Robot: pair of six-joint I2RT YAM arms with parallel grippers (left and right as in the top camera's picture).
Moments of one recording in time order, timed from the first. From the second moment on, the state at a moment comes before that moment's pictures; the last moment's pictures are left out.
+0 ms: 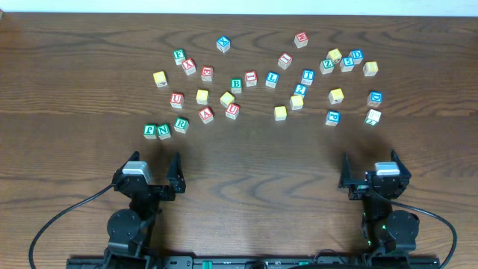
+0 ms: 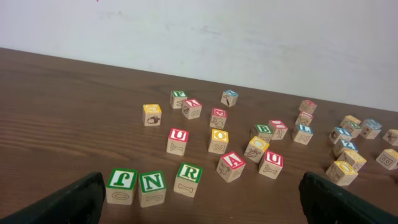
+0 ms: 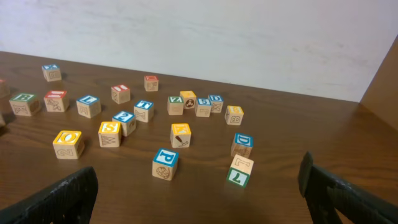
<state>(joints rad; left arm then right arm) -0.16 0.01 0.02 -0.11 -0.04 -0.23 0.02 0.02 0.01 -0.07 0.01 -0.12</state>
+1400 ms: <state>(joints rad) -0.16 1.48 1.52 -1.03 -0.06 -0.03 0.02 0.02 0.01 -0.07 0.00 -0.12</state>
